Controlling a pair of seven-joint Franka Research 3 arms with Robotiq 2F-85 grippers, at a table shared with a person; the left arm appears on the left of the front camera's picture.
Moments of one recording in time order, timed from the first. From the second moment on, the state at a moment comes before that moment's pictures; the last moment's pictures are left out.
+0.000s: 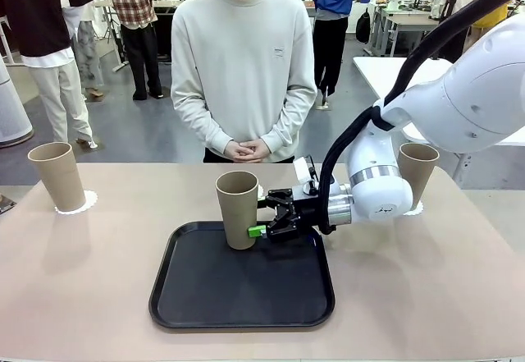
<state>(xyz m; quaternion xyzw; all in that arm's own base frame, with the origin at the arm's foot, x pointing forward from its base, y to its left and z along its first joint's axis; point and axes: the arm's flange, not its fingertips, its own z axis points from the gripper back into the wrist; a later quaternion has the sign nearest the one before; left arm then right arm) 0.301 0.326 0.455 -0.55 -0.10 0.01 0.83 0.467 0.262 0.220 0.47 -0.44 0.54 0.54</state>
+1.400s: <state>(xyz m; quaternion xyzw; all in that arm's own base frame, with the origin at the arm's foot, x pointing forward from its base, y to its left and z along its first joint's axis) 0.300 0.326 0.455 -0.55 -0.10 0.01 0.83 0.470 0.296 0.216 0.52 -0.42 0.54 0.51</state>
